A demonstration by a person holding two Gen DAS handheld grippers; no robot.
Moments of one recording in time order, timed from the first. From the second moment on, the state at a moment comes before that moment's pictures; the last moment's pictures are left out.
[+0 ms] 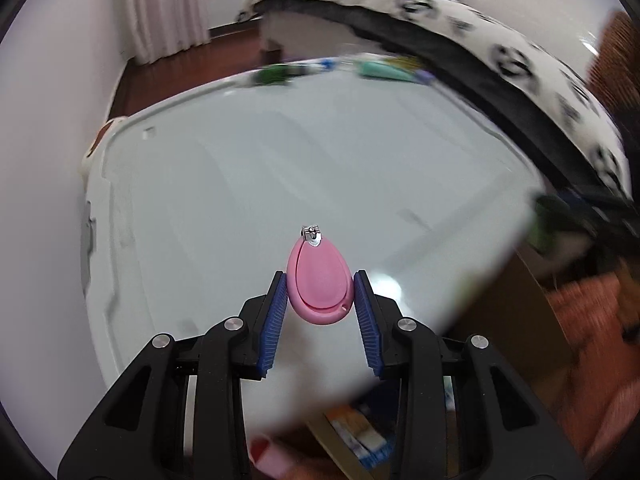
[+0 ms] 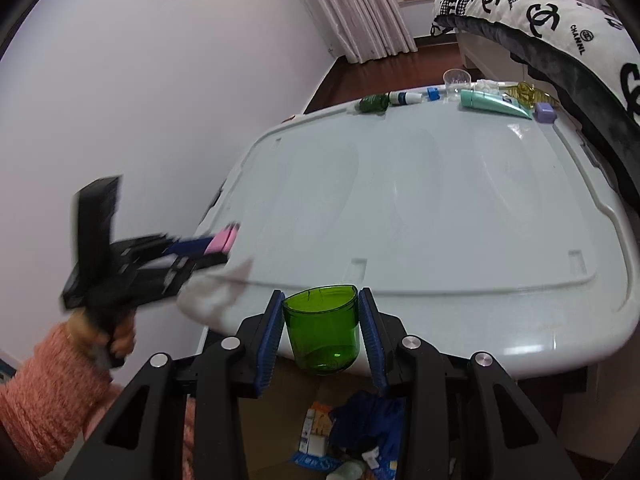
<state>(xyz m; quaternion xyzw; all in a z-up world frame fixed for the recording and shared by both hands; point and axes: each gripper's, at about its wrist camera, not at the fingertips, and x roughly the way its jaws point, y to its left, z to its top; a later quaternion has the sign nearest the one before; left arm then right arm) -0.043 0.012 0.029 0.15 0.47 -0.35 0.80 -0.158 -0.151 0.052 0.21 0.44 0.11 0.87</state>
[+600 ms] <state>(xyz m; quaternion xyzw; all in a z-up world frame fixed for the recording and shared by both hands) -0.172 -0.017 -0.078 0.08 0.66 -0.26 0.70 -0.233 -0.163 -0.031 0.19 0.56 0.00 0.81</state>
